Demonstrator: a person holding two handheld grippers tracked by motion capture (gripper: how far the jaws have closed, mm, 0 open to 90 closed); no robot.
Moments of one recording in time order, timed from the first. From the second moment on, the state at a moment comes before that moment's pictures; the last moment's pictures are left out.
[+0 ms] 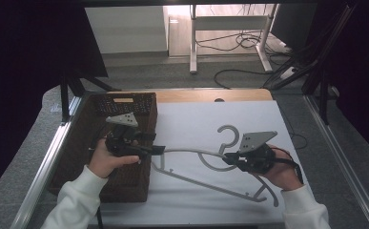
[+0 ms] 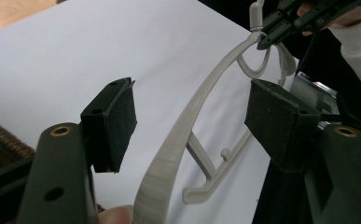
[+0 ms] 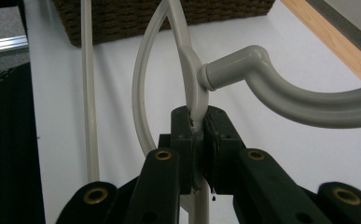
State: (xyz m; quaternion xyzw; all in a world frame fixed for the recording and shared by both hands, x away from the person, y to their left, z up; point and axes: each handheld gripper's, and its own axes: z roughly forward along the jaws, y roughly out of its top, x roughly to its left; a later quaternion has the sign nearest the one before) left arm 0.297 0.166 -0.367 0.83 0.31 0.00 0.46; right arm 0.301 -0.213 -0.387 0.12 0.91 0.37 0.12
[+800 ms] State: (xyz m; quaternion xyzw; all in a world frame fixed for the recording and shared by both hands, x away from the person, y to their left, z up) left arm 0.309 0.119 -0.384 0.90 0.21 -0.13 0.35; right arm 0.294 -0.208 -0.388 0.06 0.92 0.38 0.10
